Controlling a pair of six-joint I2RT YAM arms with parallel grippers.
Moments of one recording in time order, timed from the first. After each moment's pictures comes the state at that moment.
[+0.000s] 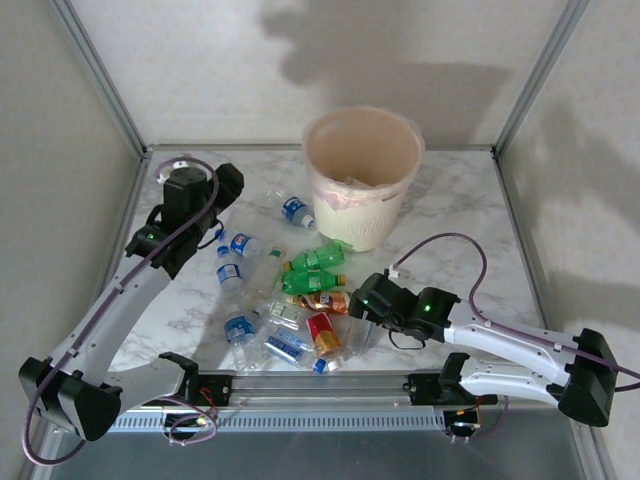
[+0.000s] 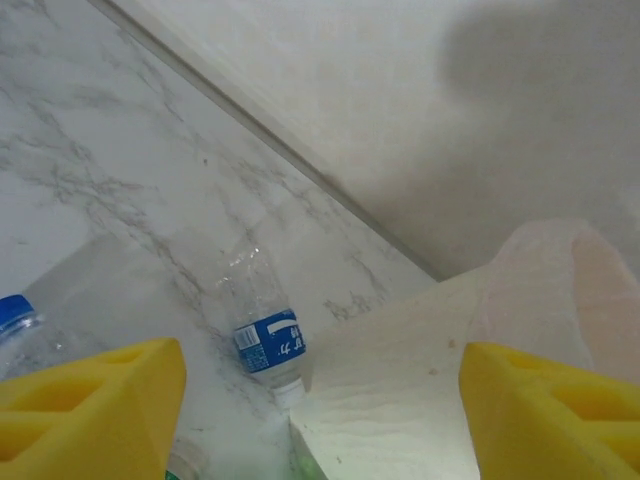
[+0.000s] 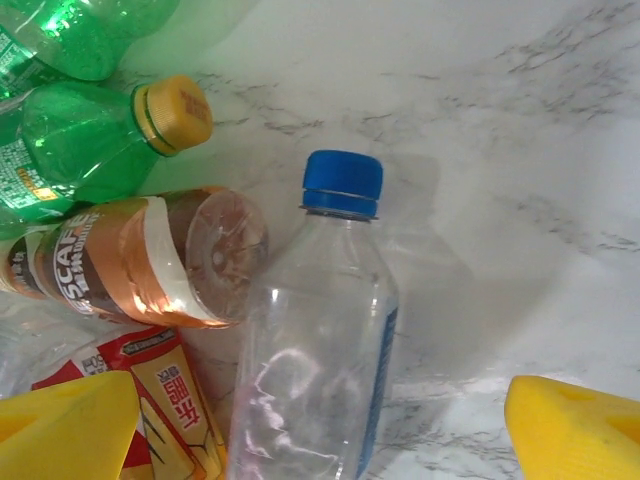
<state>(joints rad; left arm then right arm) -0.34 1.13 1.12 -0.40 -0.23 -0.91 1.07 1.03 0.71 -0.79 0.26 1.20</state>
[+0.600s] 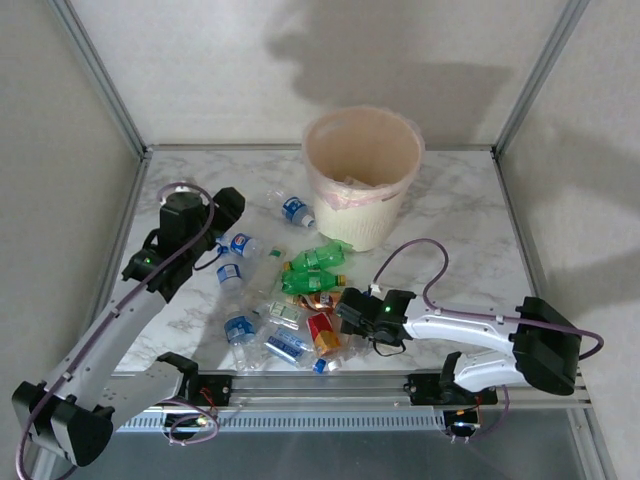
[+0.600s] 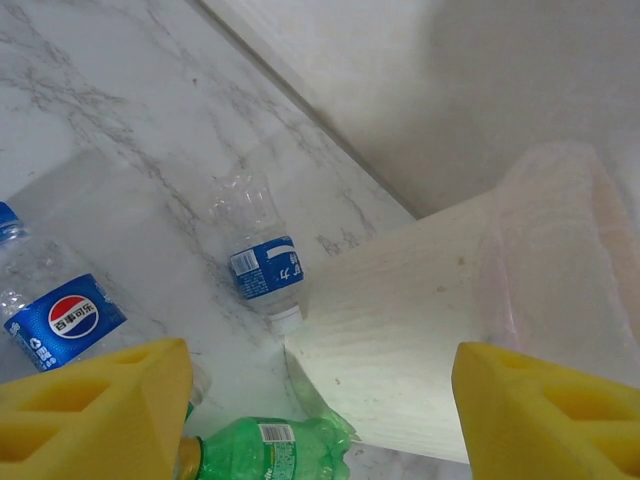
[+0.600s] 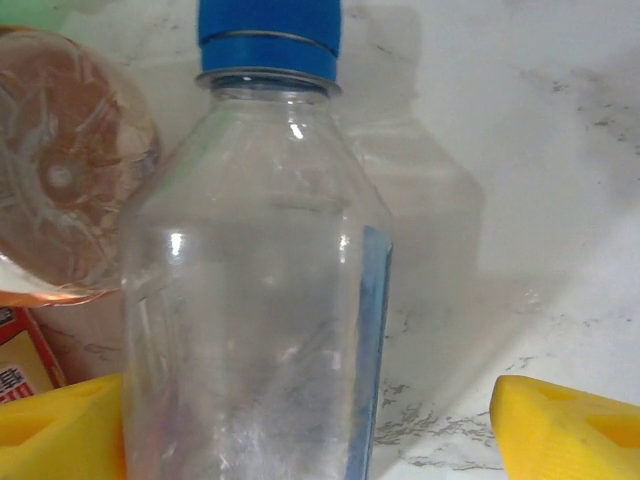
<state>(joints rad) -0.33 0.98 0.94 -0.39 -0.12 -0.97 1.16 1.31 0.72 -0.78 0.24 1.29</state>
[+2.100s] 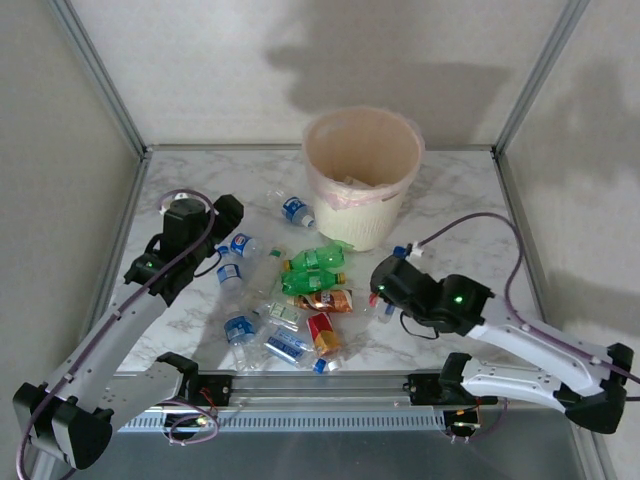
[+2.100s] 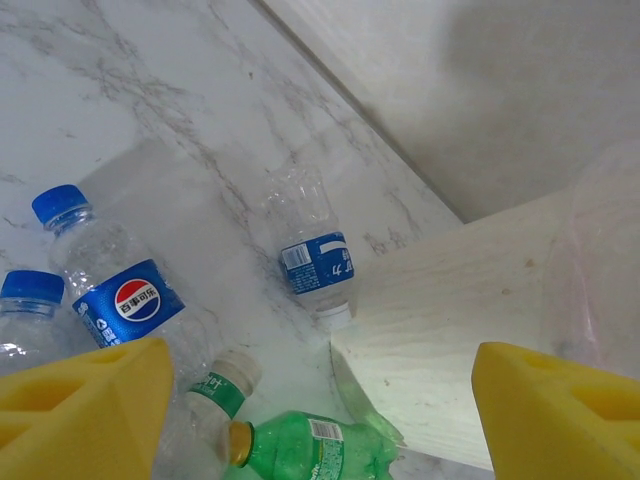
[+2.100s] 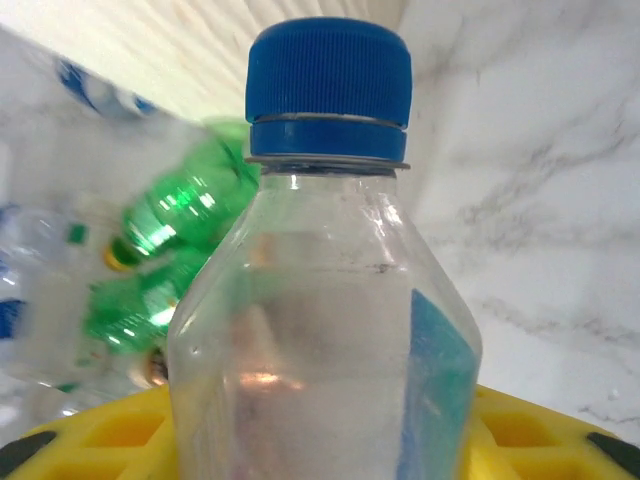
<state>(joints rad) -0.33 0.97 0.90 -0.42 -0.17 -0.97 1.07 0.94 1.01 -1.04 0.51 1.24</state>
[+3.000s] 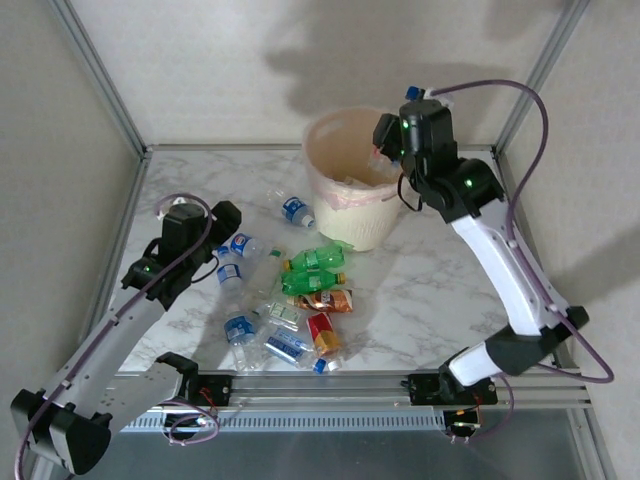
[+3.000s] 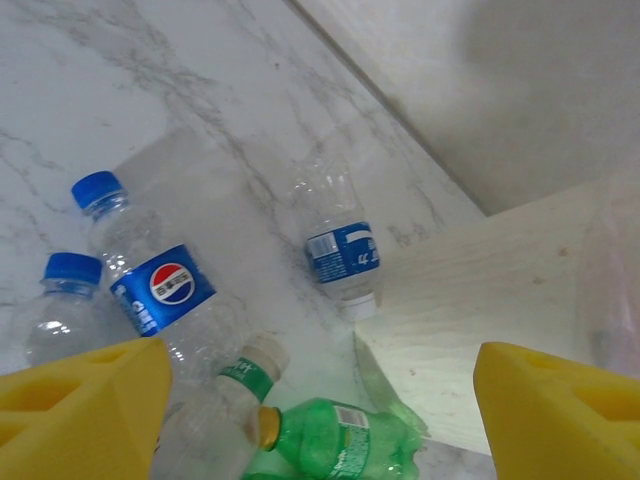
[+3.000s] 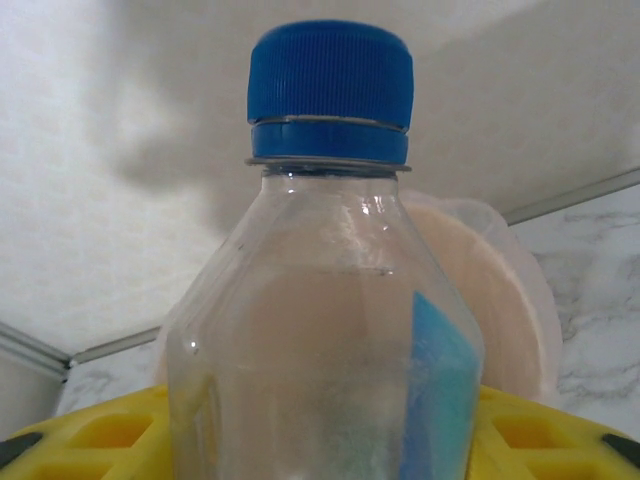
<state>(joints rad) -0.33 0.94 0.88 -0.48 -0.19 -0.97 0.60 1.51 1.93 -0.82 0.45 0.60</state>
